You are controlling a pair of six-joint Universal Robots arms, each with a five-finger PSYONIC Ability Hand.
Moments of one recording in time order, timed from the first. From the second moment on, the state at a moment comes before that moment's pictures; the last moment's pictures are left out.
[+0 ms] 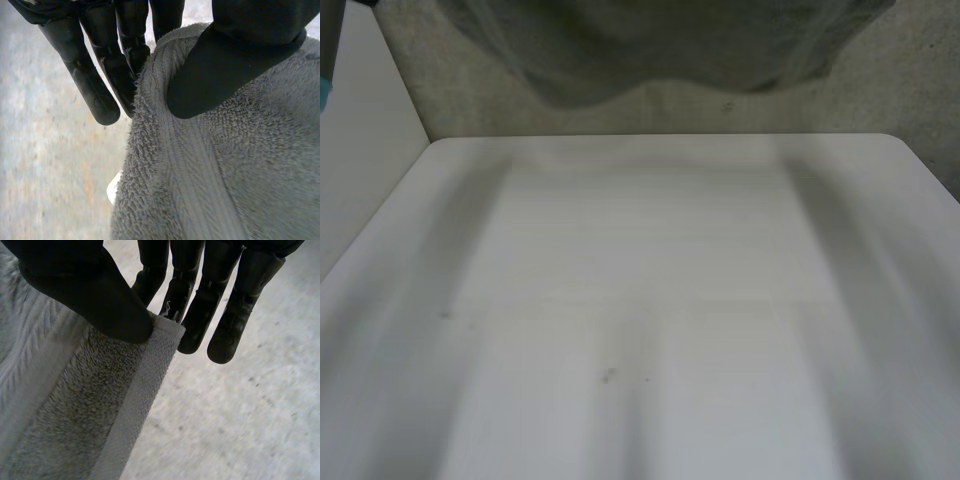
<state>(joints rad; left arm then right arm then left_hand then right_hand) 4.48 -2.16 -0.40 3.16 -1.46 3.00 1.73 -0.97 0.26 0.08 1.36 3.03 1.16 1.22 1.22 1.22 1.02 1.39 1.21 1.21 1.22 1.03</state>
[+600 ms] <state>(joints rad) 4.51 -2.34 -1.28 3.51 -1.31 3.18 1.72 -0.78 1.01 0.21 1.22 2.78 1.16 1.22 1.22 1.22 1.02 1.39 1.21 1.21 1.22 1.03</state>
